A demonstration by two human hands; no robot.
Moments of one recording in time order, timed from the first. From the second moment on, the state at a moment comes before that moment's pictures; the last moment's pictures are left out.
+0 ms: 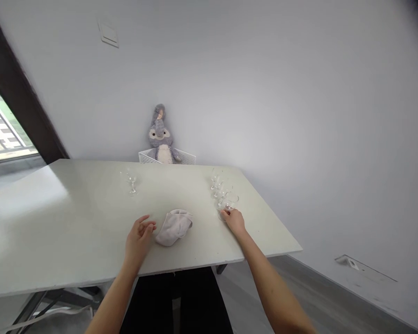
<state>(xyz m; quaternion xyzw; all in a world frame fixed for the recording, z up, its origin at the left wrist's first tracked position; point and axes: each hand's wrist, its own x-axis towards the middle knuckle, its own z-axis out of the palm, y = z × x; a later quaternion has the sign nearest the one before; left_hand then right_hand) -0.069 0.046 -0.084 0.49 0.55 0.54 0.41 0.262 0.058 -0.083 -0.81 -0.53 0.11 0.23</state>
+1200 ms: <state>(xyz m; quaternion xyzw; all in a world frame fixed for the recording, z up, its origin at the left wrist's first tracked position) -0.115 0.215 -0.053 0.05 0.35 0.69 0.64 0.133 0.123 -0.090 -0.26 -0.28 0.68 0.63</state>
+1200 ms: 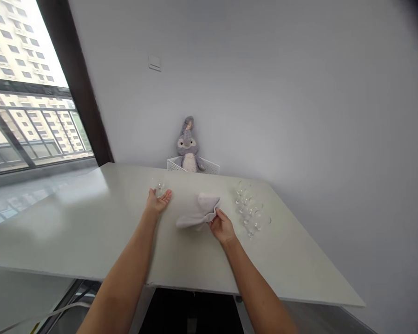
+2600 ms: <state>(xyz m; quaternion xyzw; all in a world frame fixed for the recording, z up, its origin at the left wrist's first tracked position) -0.013 0.136 -0.076 0.41 0.27 0.55 0.68 0.119 0.095 -0.064 -0.38 -0.64 0.42 0.52</state>
